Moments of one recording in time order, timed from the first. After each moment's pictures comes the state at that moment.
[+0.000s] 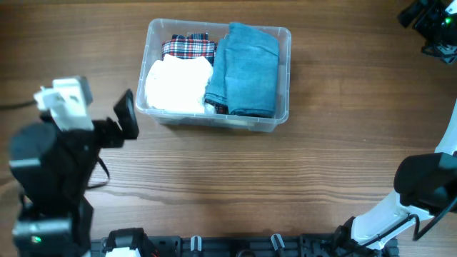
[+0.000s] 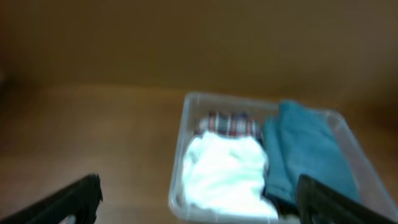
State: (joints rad) left arm 0.07 0.73 1.04 -0.63 0.15 -0.08; right arm -0.37 1.91 2.12 -1.17 -0.21 0.31
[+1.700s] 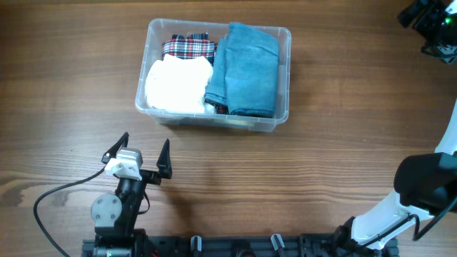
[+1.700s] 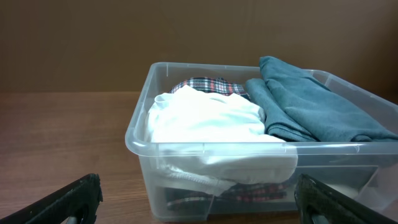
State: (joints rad) left arm -0.01 0.01 0.01 -0.06 0.19 -0.07; right arm -0.37 1.91 2.12 -1.17 -0.21 0.31
